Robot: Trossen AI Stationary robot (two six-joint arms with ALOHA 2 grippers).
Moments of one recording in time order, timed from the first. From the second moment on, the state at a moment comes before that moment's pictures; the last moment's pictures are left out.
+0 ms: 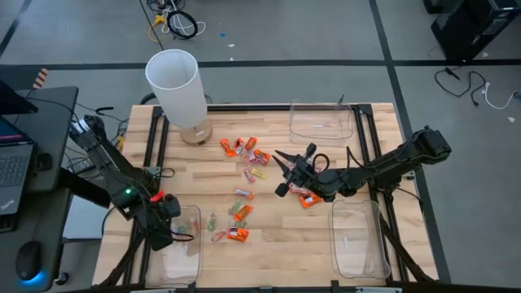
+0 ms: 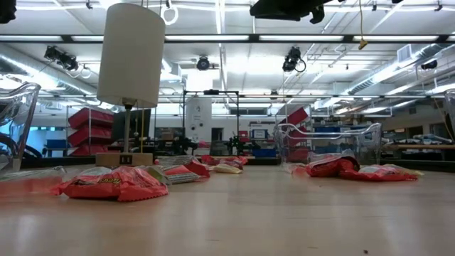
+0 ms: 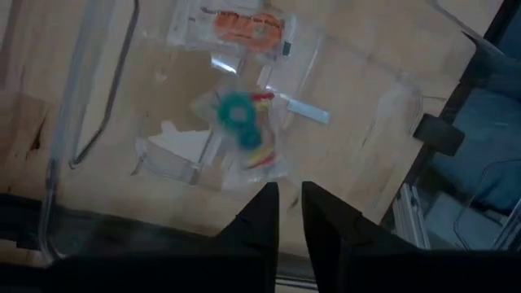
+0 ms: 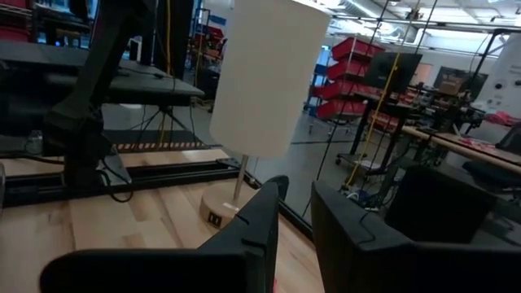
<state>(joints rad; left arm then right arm) -0.89 1.06 0.83 -0.99 0.02 -1.35 0.30 1.49 0.84 0.66 0.96 -0.21</state>
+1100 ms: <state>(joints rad) -0.76 1.05 1.07 -0.81 -0.57 -0.41 0.25 1.49 0.85 0.64 0.66 -0.08</state>
